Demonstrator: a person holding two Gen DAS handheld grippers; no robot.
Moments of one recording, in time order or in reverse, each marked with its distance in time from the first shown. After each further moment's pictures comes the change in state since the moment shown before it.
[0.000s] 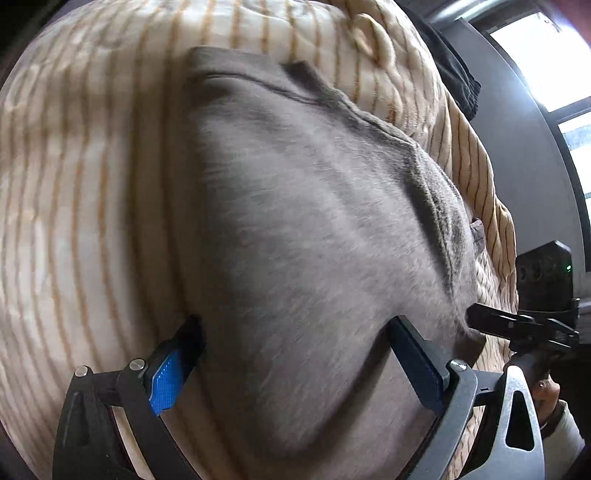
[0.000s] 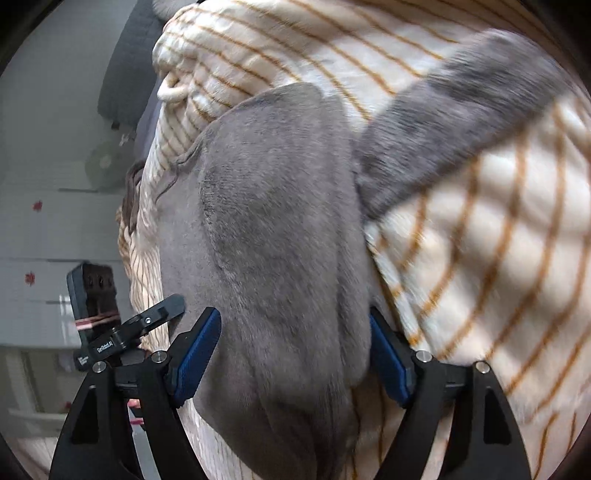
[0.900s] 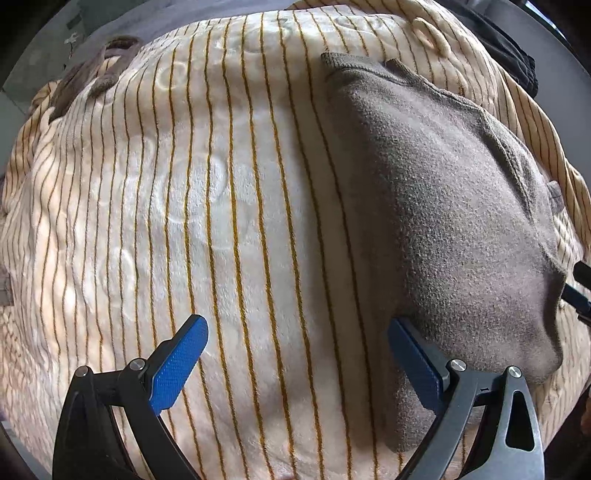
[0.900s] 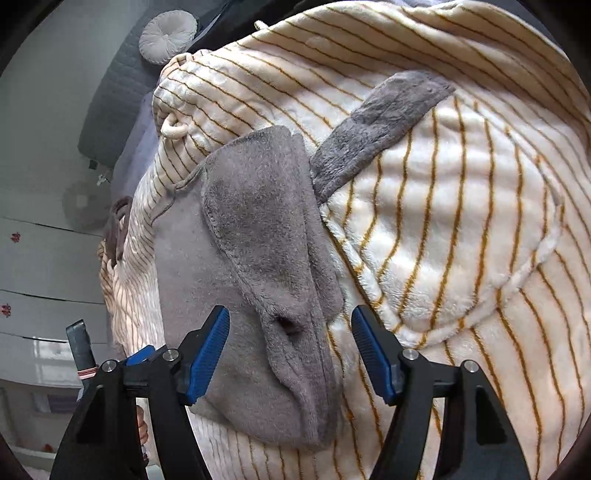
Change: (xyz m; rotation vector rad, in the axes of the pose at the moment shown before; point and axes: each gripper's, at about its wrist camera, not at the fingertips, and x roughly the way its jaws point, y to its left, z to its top) left arm -0.065 0.023 -0.082 0.014 -0.040 0.469; right arm -0.056 0.007 -0.062 0.086 -0.204 -0.147
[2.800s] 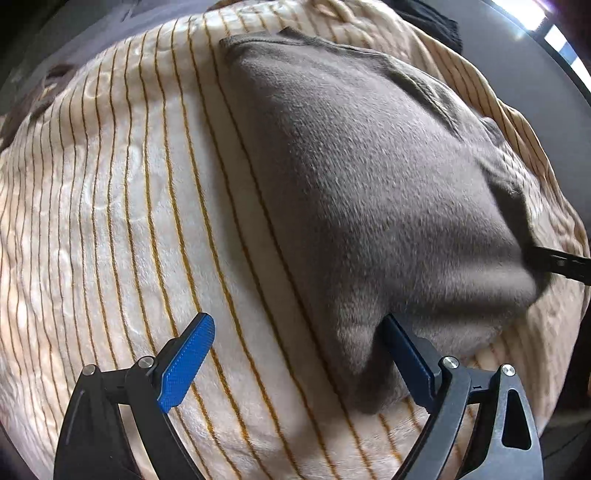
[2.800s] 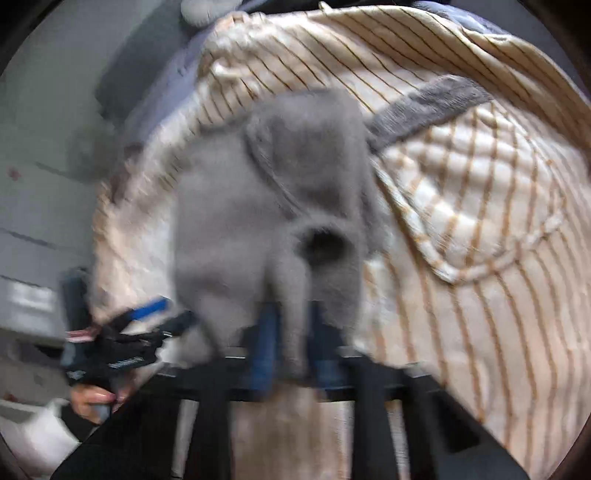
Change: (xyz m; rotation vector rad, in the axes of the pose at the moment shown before) left arm 0.010 -0.039 -0.066 0.193 -0.061 -0.173; right arm 0.011 0.033 -0.054 -0.225 0.047 -0.179
